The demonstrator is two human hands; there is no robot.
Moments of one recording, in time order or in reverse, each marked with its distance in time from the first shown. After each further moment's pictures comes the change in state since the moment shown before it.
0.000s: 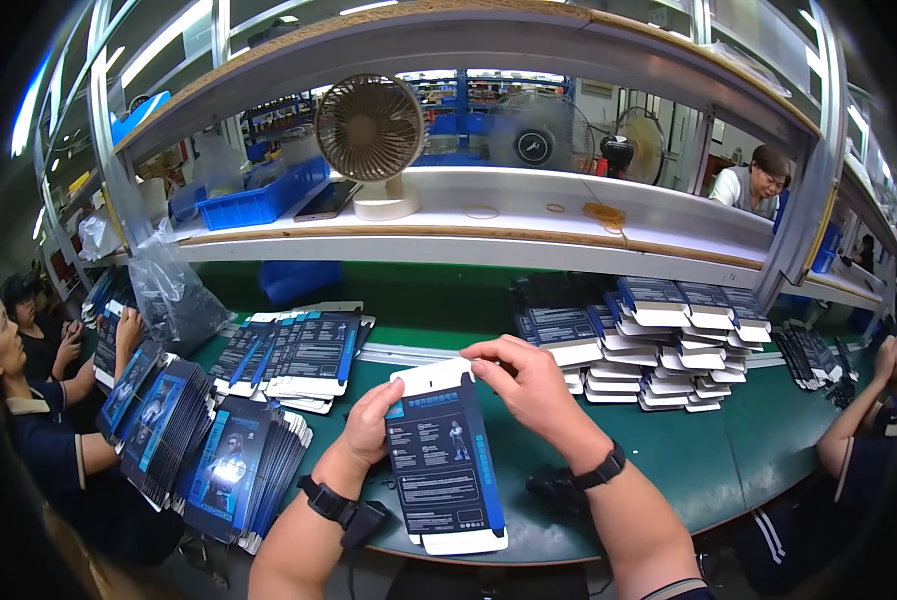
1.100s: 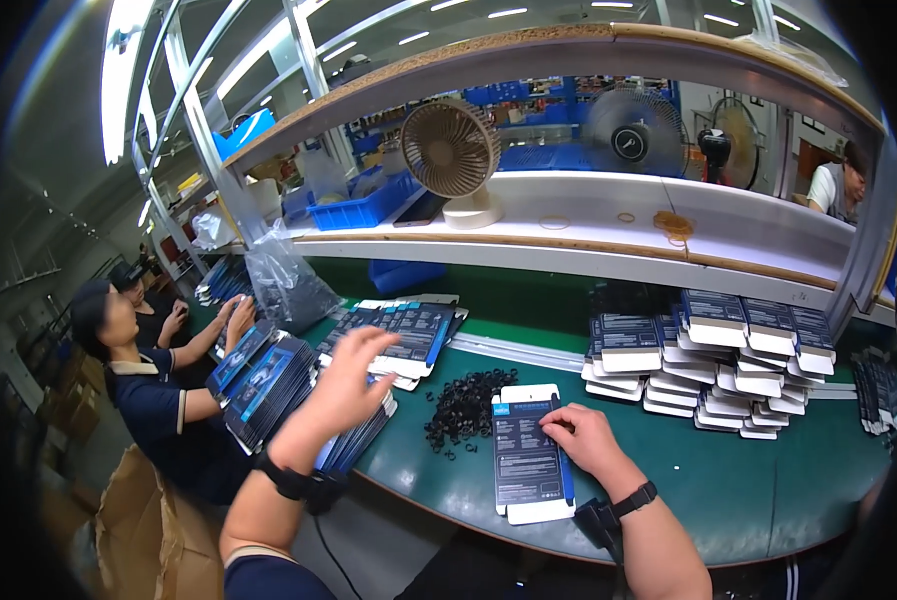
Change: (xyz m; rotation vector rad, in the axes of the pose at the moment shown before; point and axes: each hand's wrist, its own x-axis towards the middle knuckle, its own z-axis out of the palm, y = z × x) left_hand -0.088 0.131 0.038 1.836 0.238 0.472; right_hand -0.075 0.066 -0.002 -0.006 -0.202 0.200
